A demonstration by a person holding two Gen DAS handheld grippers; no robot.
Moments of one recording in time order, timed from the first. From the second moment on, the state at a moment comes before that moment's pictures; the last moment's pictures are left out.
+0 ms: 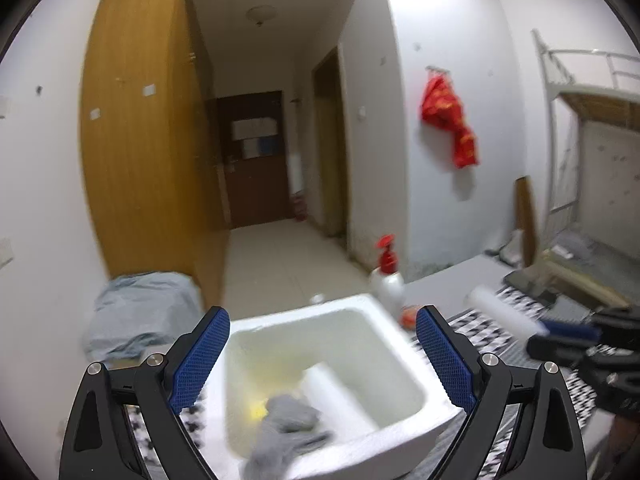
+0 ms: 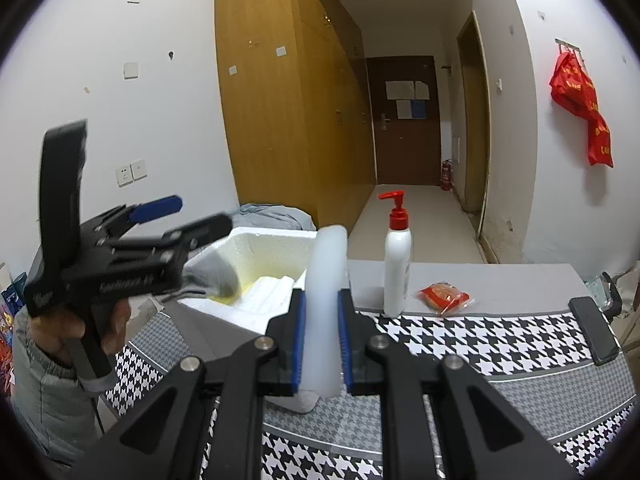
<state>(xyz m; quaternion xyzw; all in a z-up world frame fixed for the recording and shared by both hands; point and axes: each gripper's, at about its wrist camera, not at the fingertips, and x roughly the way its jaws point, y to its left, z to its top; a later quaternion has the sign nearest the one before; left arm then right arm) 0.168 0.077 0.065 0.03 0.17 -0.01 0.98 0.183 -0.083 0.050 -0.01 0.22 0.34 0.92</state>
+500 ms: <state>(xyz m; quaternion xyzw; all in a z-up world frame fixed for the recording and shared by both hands) 0.165 0.085 0.052 0.02 0.20 0.03 0.98 0.192 -0.085 0.048 -0.01 0.23 0.34 0.91</state>
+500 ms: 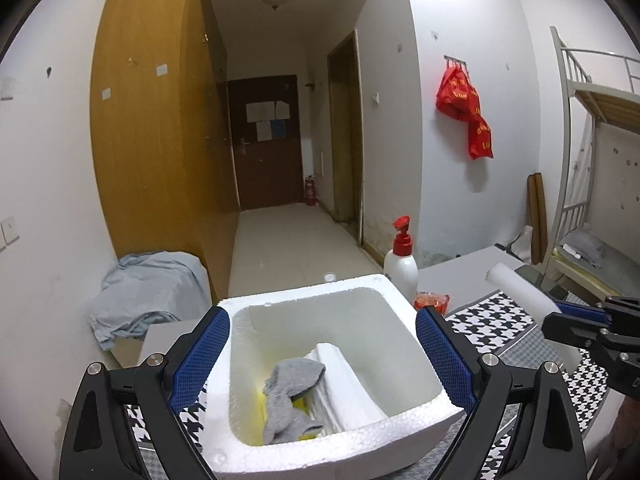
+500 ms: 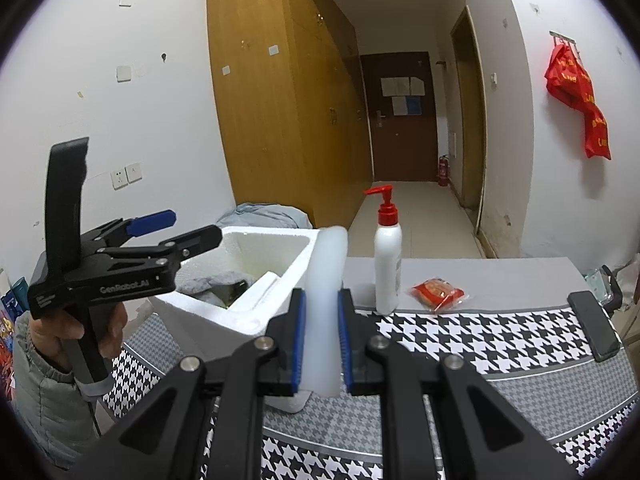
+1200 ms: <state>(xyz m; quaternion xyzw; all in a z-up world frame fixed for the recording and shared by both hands) 0.118 0.107 0.064 0.00 0.17 0.12 0.98 0.197 -0.046 0.053 -0.02 0.23 0.36 0.90</state>
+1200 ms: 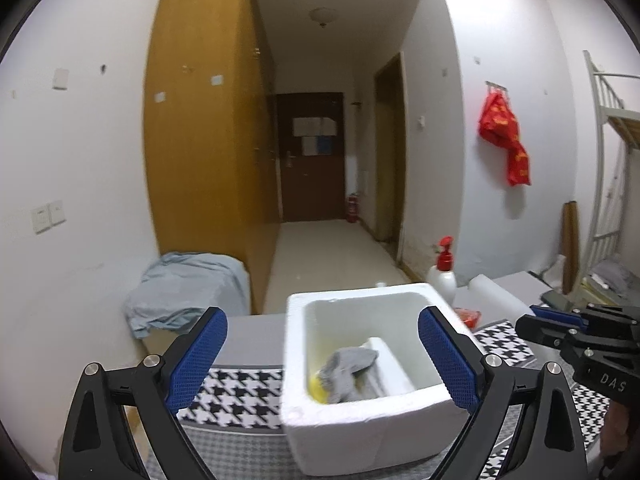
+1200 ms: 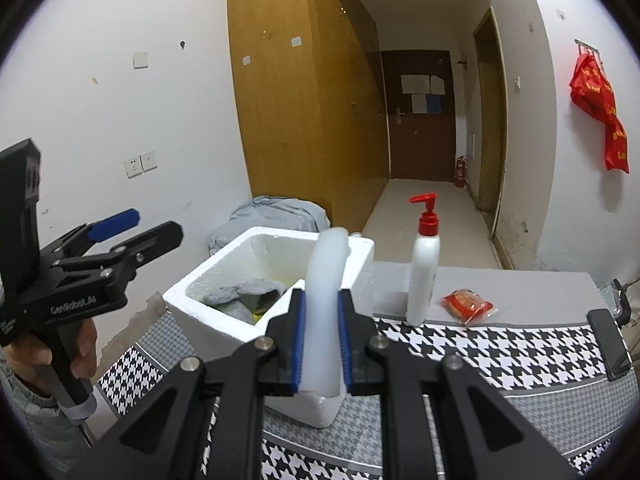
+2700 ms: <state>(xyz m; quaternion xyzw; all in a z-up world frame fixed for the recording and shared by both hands) 0.062 0.136 0.029 -0.04 0.16 0.22 0.96 0.220 0.033 0.047 -0.06 0.25 0.40 0.88</state>
